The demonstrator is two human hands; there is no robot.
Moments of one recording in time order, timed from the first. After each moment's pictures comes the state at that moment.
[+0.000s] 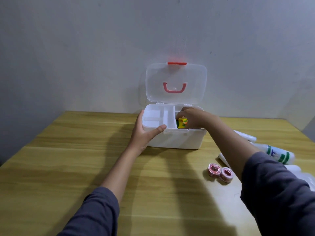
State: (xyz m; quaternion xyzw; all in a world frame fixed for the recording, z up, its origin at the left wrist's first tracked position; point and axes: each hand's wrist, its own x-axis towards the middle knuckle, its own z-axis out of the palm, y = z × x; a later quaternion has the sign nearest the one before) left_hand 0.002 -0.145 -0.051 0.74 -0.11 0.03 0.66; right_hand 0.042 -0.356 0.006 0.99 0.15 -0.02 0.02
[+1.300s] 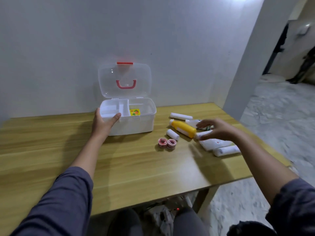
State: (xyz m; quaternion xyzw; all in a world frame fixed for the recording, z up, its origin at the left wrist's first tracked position) left_hand -0.016 -0.152 -0.041 0.77 -0.08 0.06 0.63; right_hand -0.195 -0.504 0.003 0.95 -0.10 0.01 -0.29
